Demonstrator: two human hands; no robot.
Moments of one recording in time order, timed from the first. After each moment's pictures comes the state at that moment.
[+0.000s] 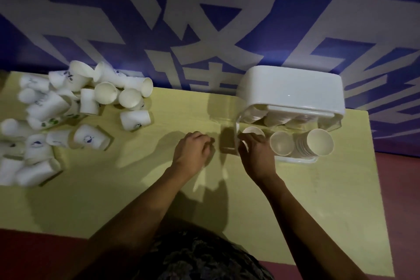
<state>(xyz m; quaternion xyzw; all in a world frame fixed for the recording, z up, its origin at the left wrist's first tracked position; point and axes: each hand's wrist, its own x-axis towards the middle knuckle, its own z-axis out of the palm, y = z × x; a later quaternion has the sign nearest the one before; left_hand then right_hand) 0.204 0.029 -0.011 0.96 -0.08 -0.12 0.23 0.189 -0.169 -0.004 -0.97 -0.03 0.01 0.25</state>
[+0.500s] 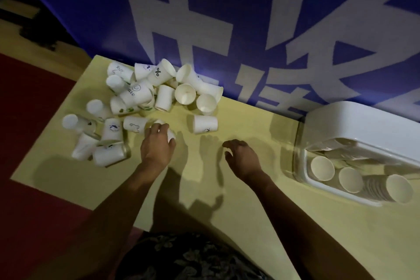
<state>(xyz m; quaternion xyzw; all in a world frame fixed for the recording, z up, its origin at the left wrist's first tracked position) 0.186 0.309 -0.016 0.96 0.20 -0.06 0.18 0.220 0.058 -0.021 -0.94 -0.16 0.19 0.22</state>
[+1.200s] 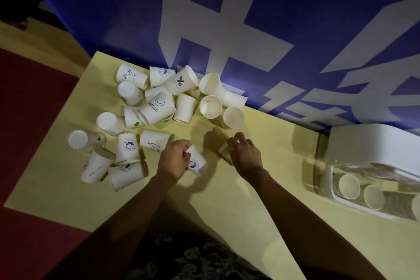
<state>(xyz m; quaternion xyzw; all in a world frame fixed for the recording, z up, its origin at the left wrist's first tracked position) 0.217 0.384 -0.060 0.90 0.15 -0.15 0.38 0.271 0.164 -0.050 -0.97 -0.15 0.19 0.07</state>
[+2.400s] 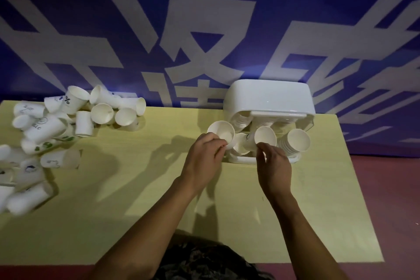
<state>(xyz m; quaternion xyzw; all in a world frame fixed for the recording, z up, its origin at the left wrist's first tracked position) 0.178 0.002 0.062 0.91 -0.15 0.01 0.39 0.138 -0.186 0.046 -0.96 0.11 -0.11 0.23</state>
